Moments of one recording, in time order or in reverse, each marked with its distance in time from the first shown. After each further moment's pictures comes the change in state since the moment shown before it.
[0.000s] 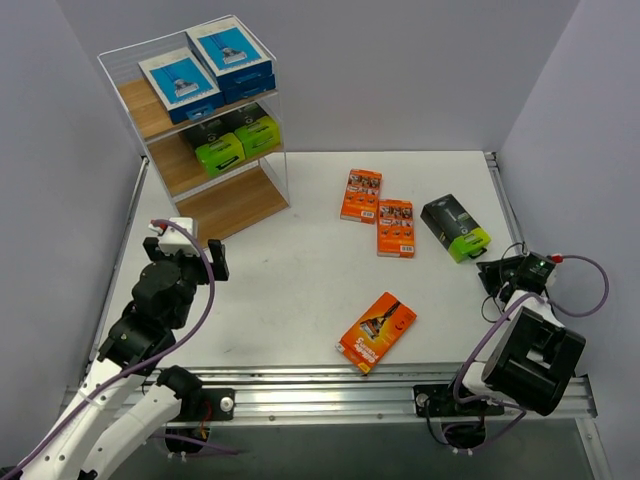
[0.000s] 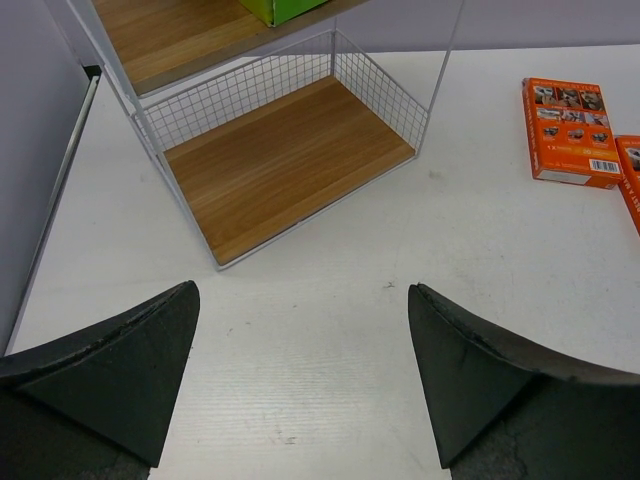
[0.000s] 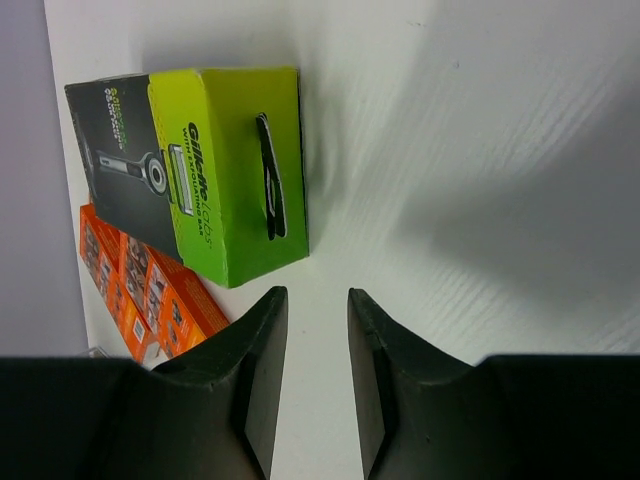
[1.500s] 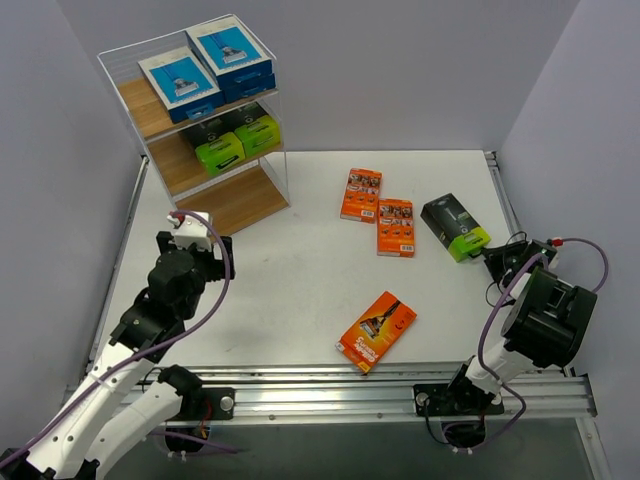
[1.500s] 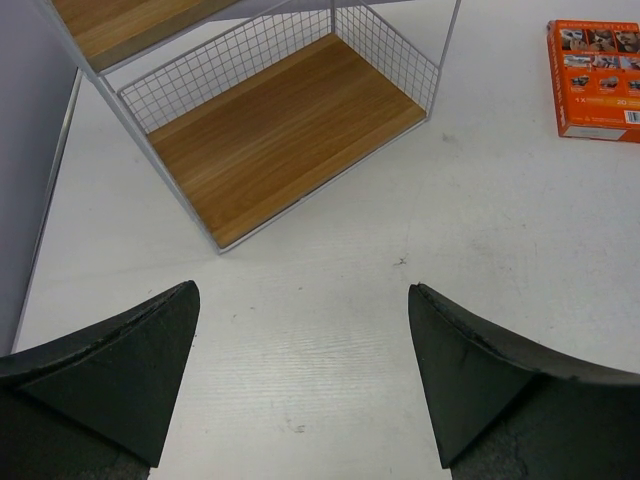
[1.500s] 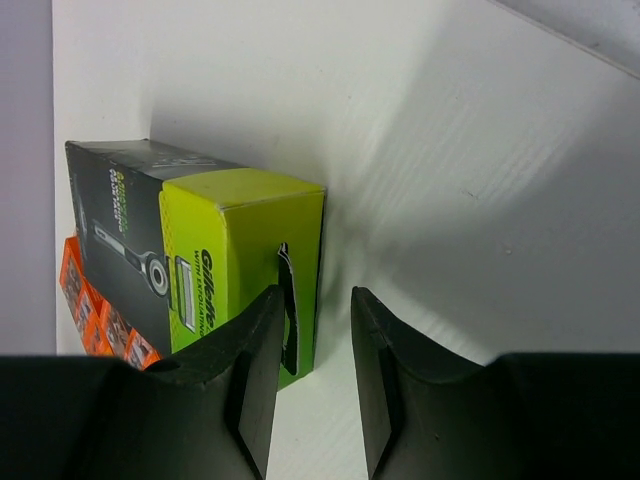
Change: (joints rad) left arm 0.003 0.084 0.000 0.001 0.012 0.024; right arm 0.001 0.294 0.117 0.239 -0.010 -0.086
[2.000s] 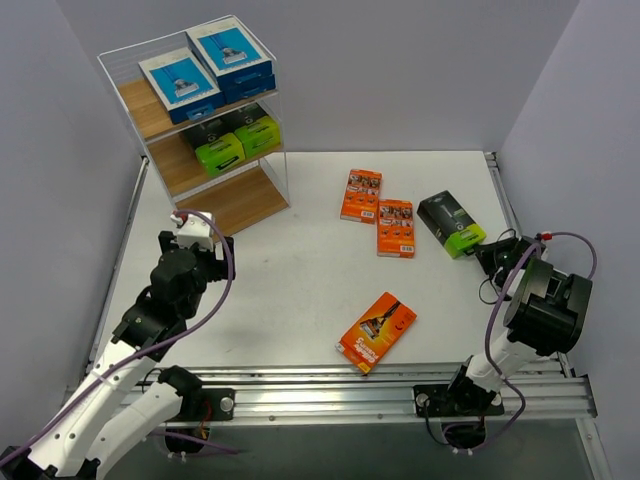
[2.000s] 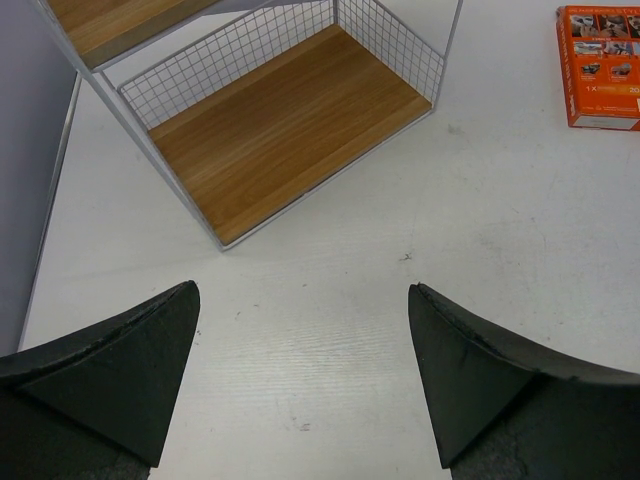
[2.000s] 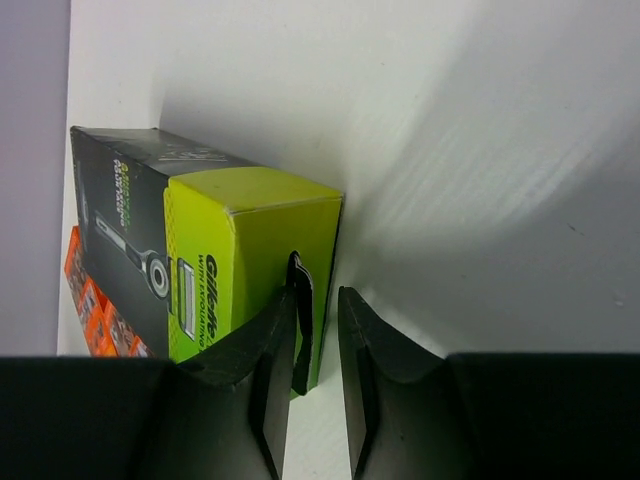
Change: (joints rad) left arm 0.005 0.022 0.000 0.001 0.003 0.013; right arm 0.068 0.081 0.017 0.101 0.007 0.013
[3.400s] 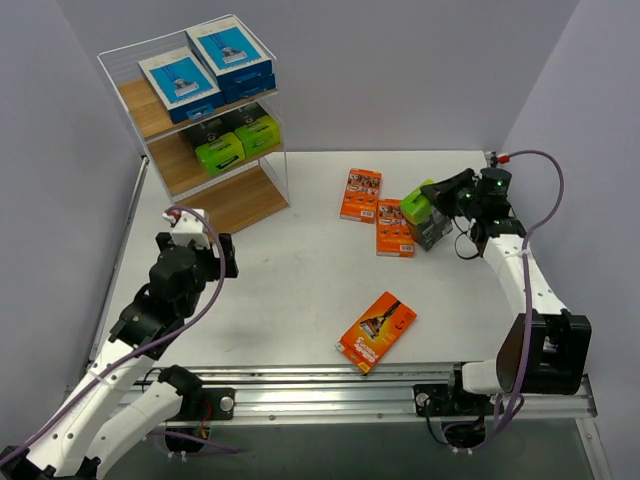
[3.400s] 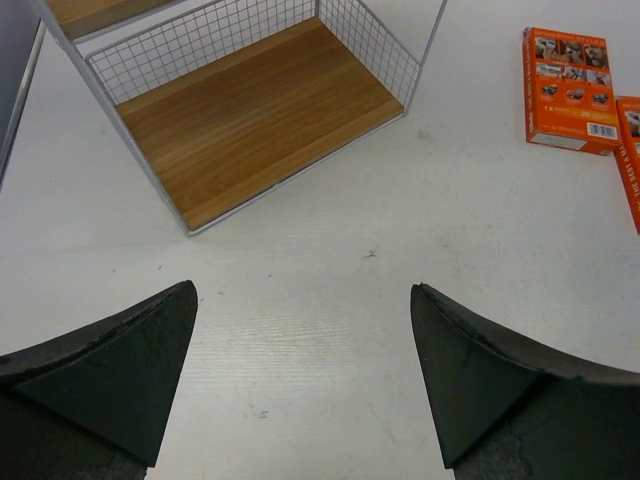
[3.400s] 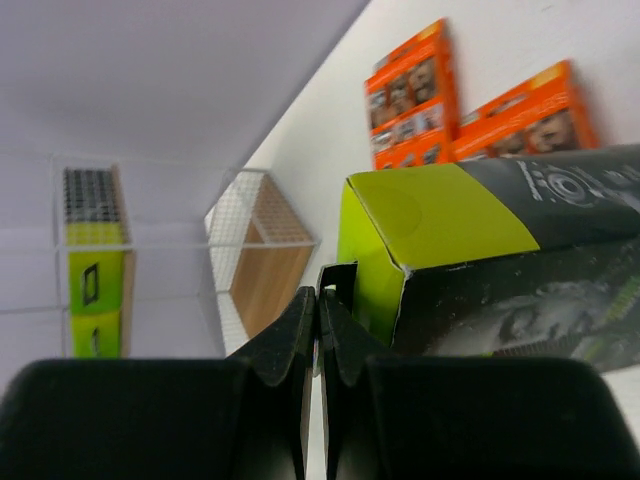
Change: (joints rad) left arm 0.000 0.005 0.024 -0.043 0.015 -0.123; right arm 0.447 -0.306 0.419 -0.502 -0.021 0.162
